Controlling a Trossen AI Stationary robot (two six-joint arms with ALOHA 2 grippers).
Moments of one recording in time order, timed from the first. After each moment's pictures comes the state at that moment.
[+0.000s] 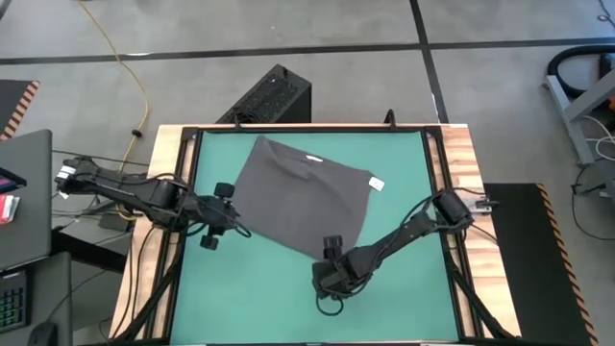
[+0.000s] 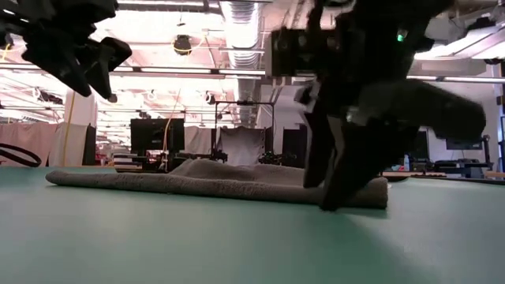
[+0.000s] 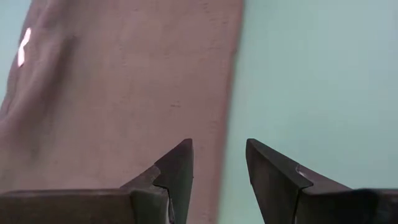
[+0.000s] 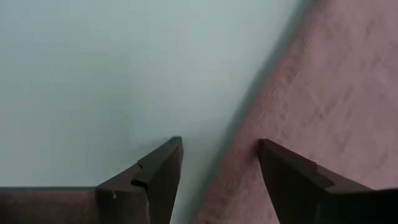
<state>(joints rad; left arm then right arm) -0.23 0.88 0.70 -0.75 -0.19 0.11 0.46 2.06 1.44 -0.70 0.37 0.26</state>
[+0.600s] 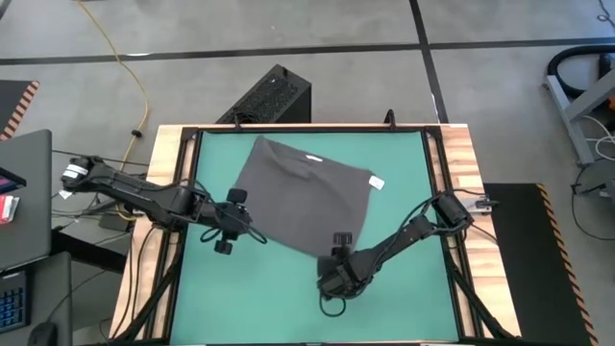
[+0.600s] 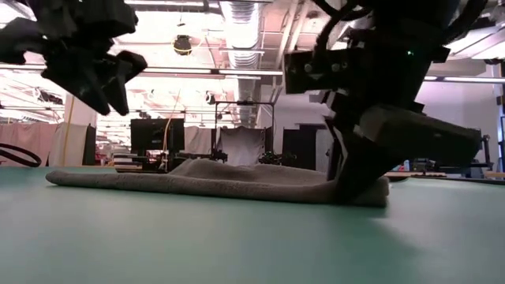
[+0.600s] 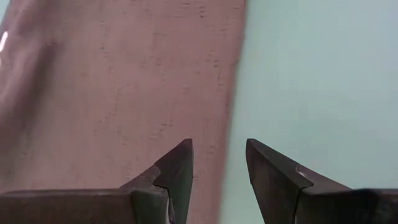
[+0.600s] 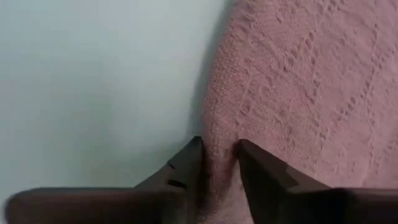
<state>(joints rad) -0.23 1.06 0.68 -0.56 -0.20 0.10 0.48 2.08 1.44 -0.86 0.48 0.46</state>
